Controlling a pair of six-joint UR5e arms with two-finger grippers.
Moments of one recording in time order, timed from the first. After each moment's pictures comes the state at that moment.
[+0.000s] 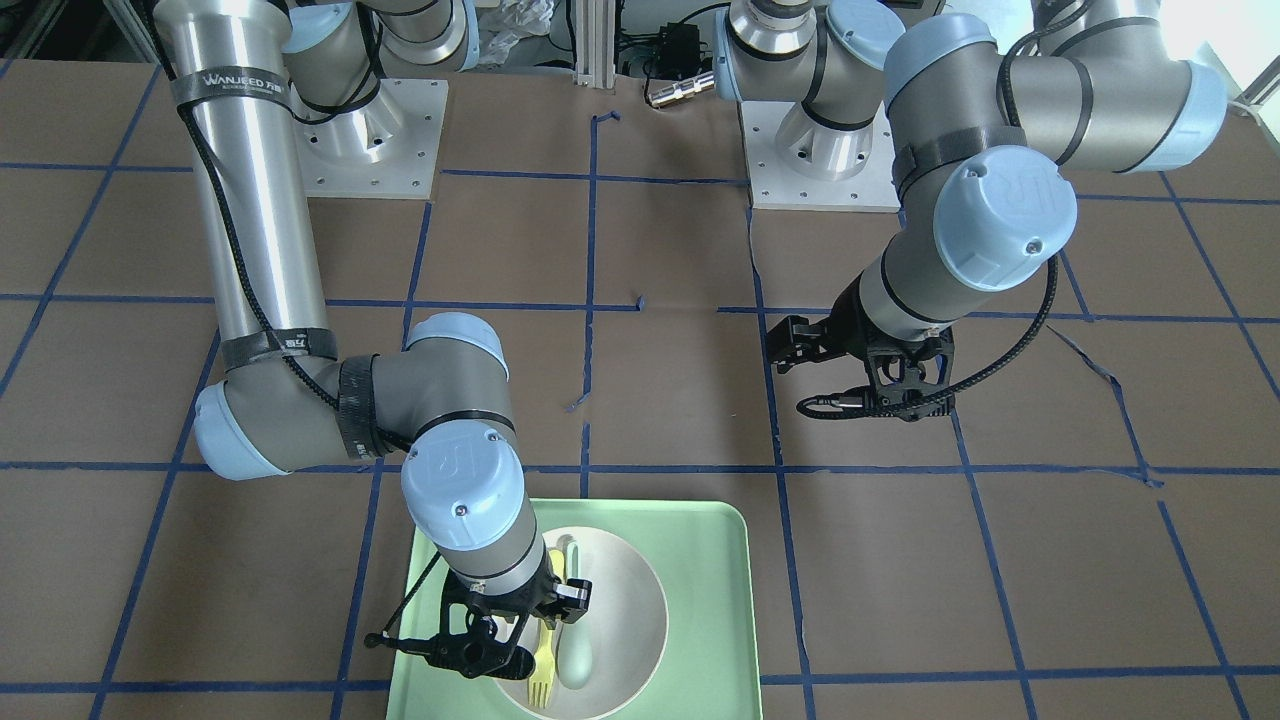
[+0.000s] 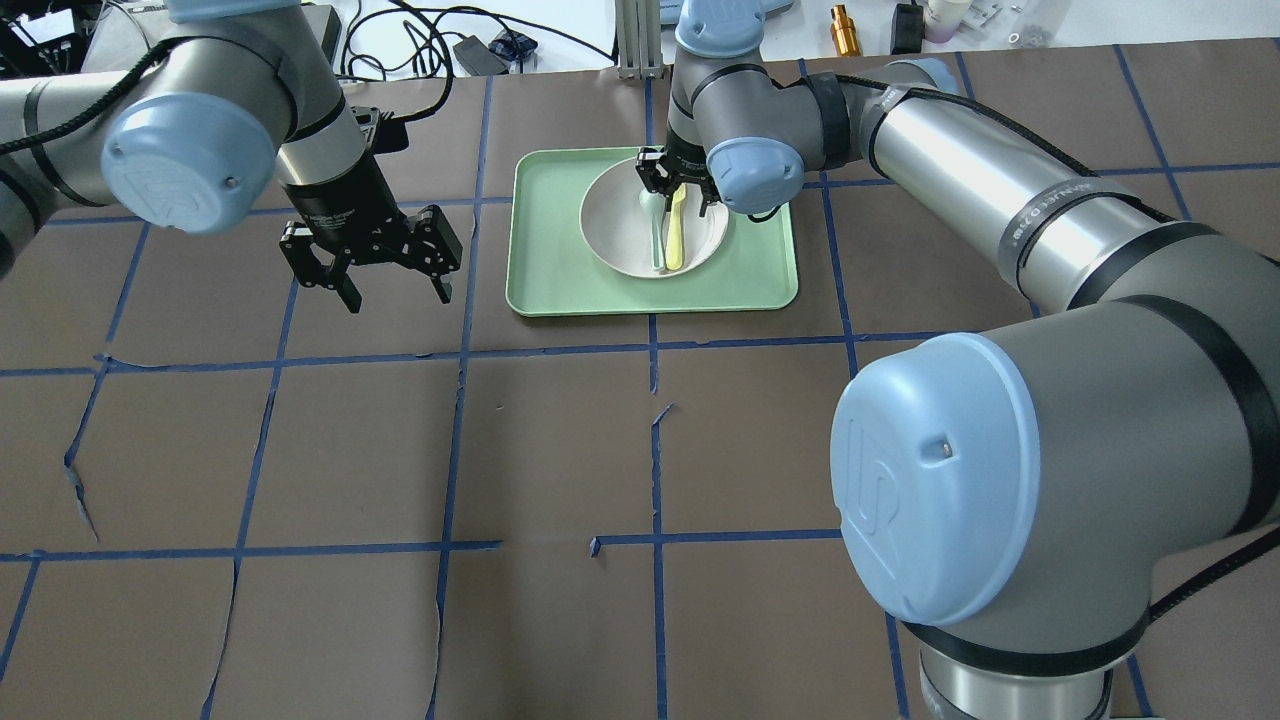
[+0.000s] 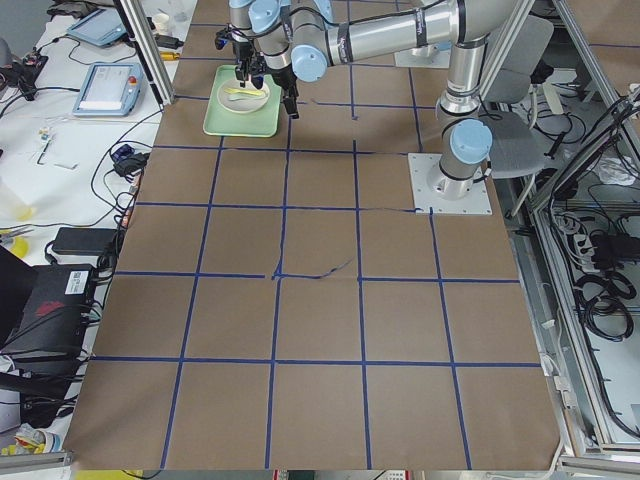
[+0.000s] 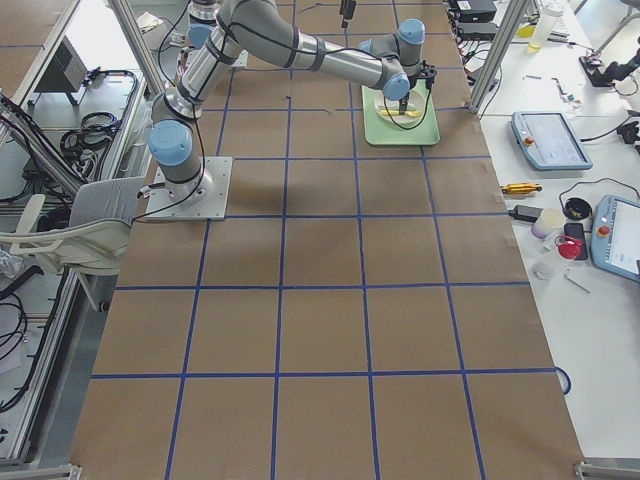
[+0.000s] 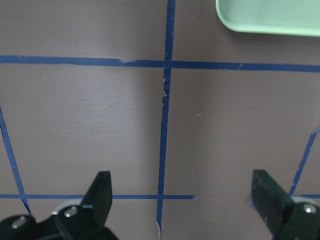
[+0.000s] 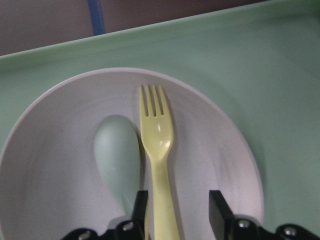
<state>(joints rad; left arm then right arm) -1.55 -1.79 -1.62 -1.51 1.53 -0.03 1.80 -0.80 1.25 -2.16 -1.52 0.41</state>
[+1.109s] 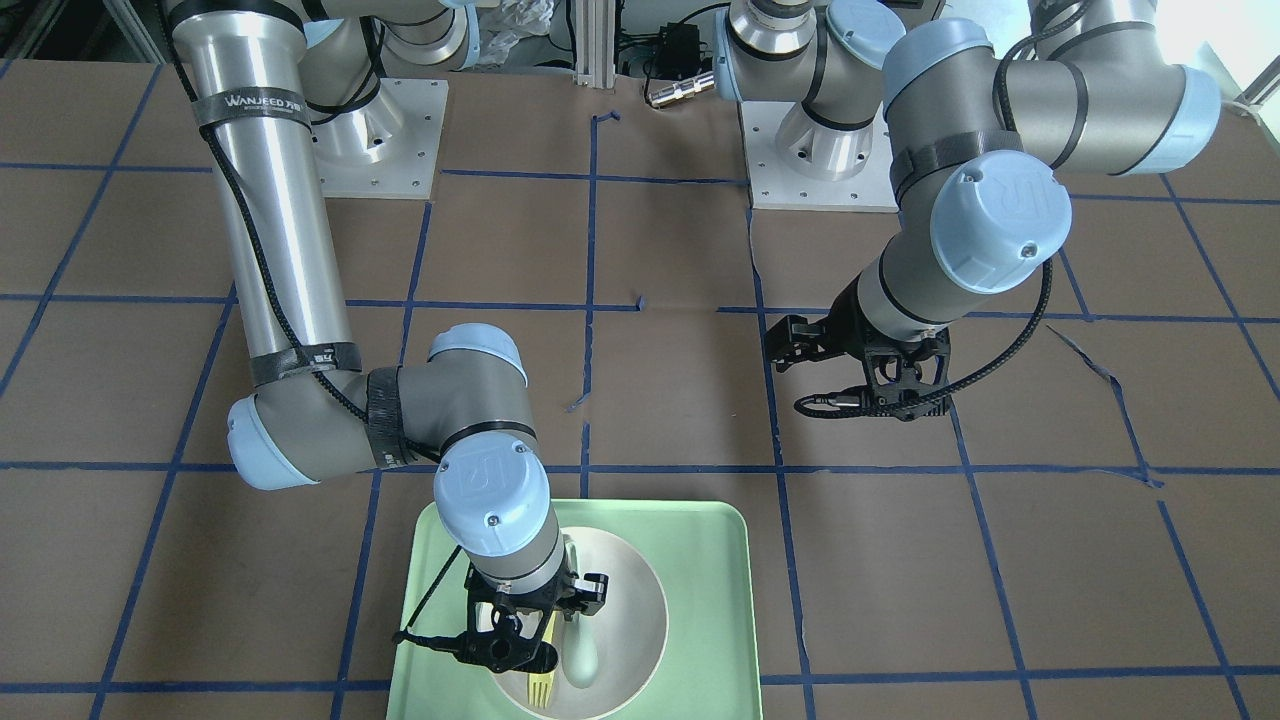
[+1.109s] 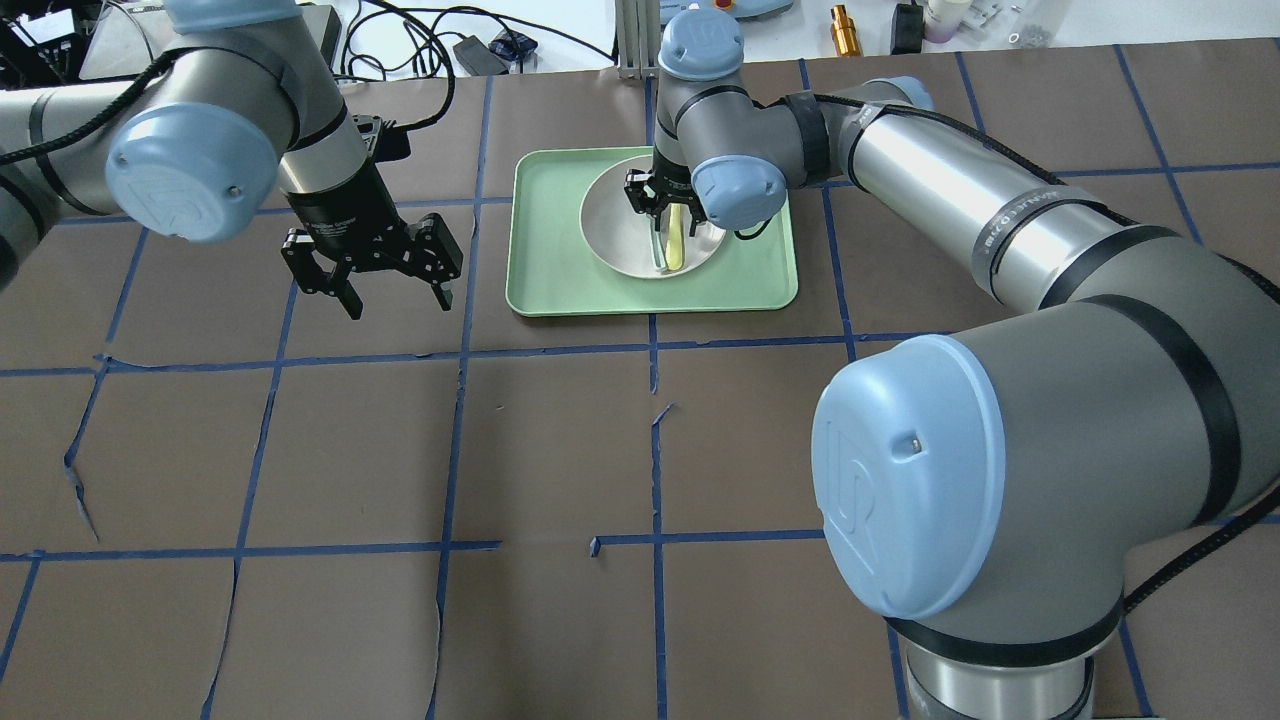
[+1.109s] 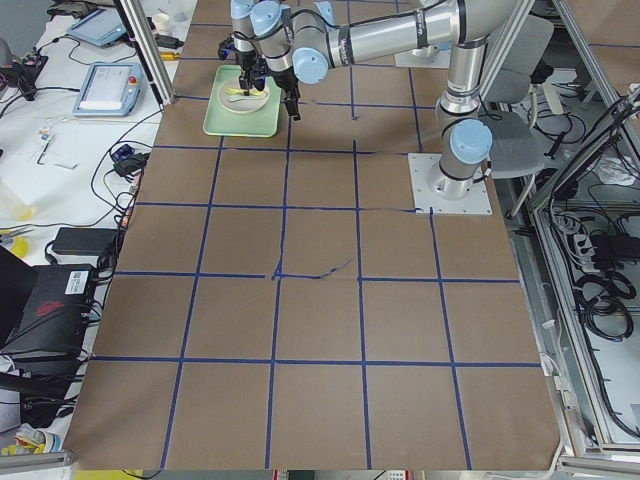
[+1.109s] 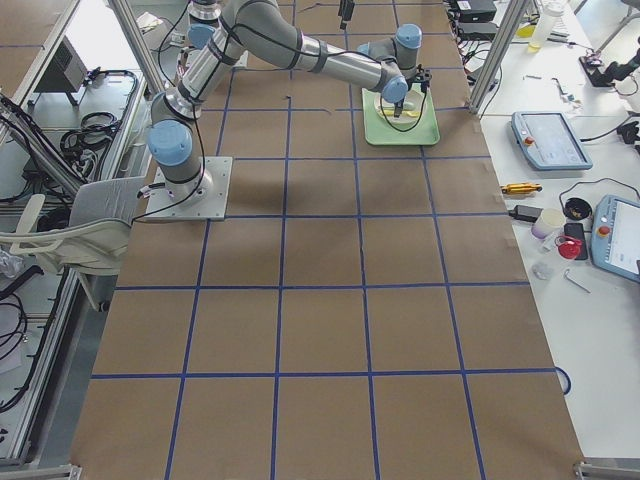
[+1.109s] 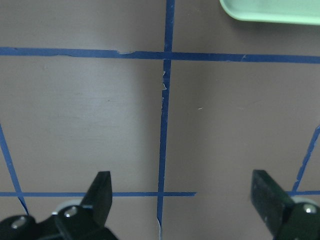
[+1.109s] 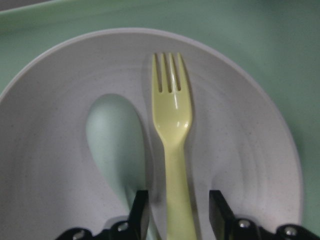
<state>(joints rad) -1.55 -1.79 -1.63 -1.51 1.53 -0.01 1.82 -0.78 1.25 -2.15 -1.52 0.40</state>
